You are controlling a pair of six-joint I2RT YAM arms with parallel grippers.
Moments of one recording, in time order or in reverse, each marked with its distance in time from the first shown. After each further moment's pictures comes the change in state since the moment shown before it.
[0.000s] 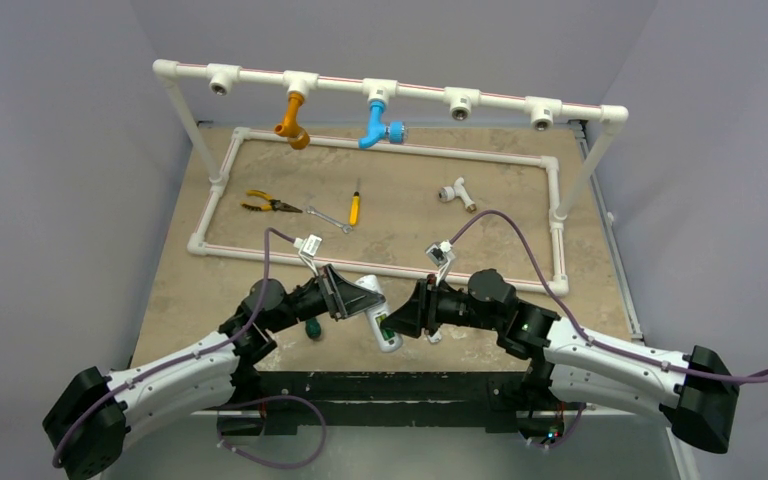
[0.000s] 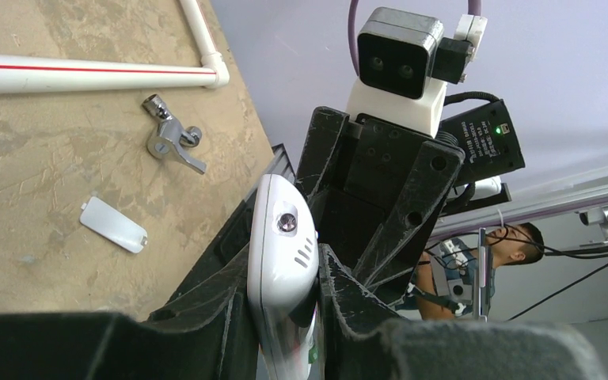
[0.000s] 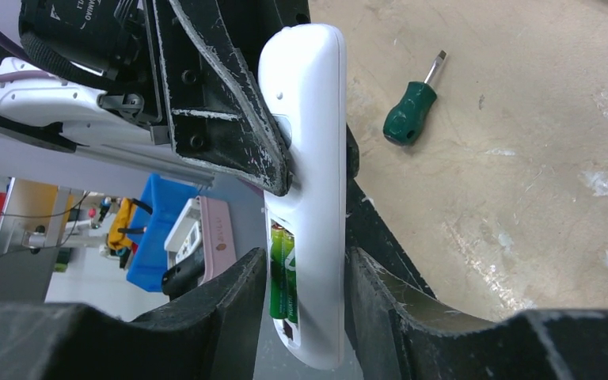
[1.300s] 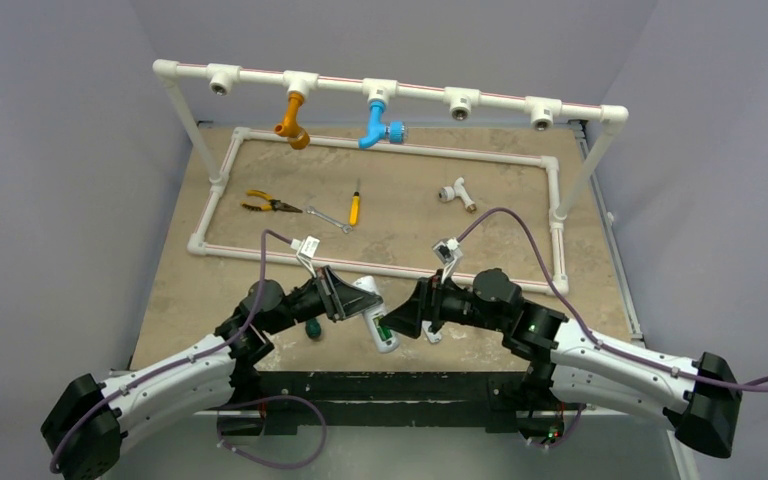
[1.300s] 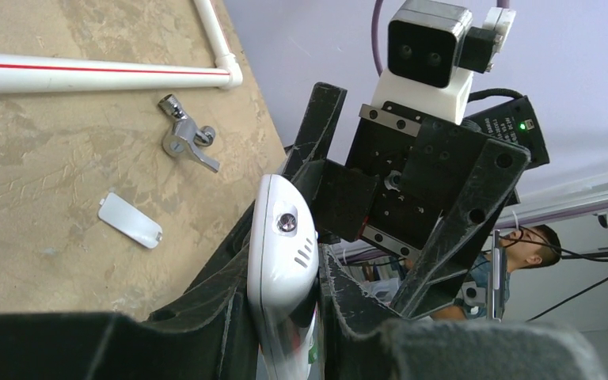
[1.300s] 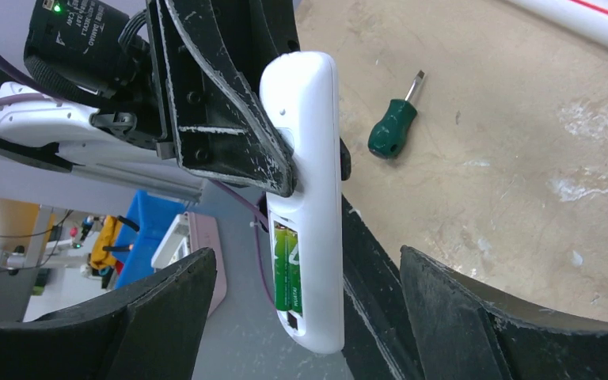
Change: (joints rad) left arm 0.000 -0.047 0.000 -0.078 -0.020 0.033; right arm 0.000 -0.043 0.034 -0.082 0.069 -0.029
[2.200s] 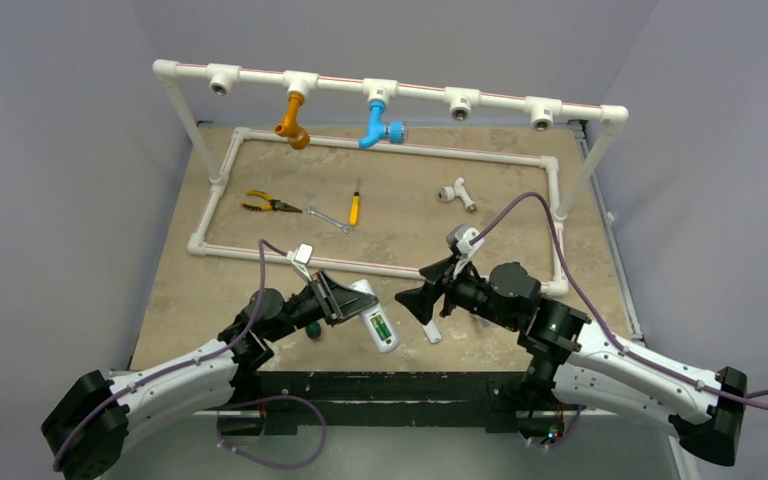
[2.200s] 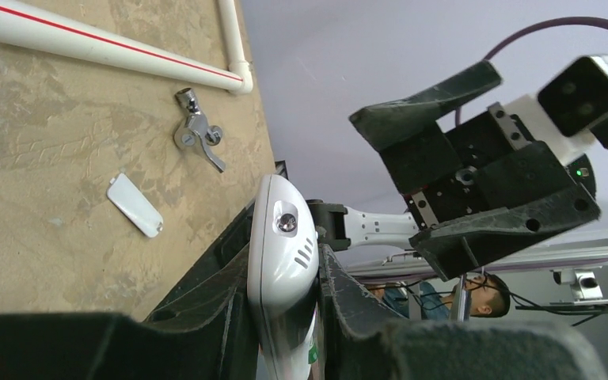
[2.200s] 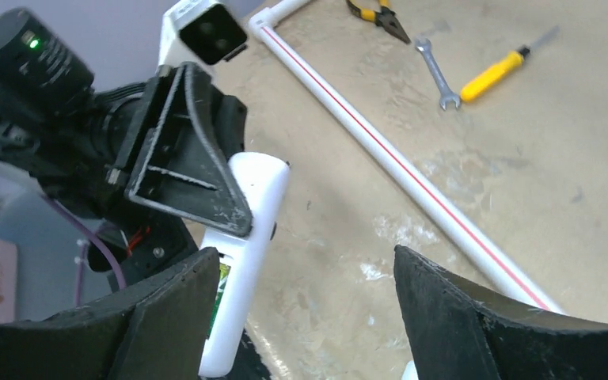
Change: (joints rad) left arm 0.000 0.029 -0.101 0.108 -0.078 -0.186; right arm 0.000 -0.070 0.138 -0.161 0.204 -0.593
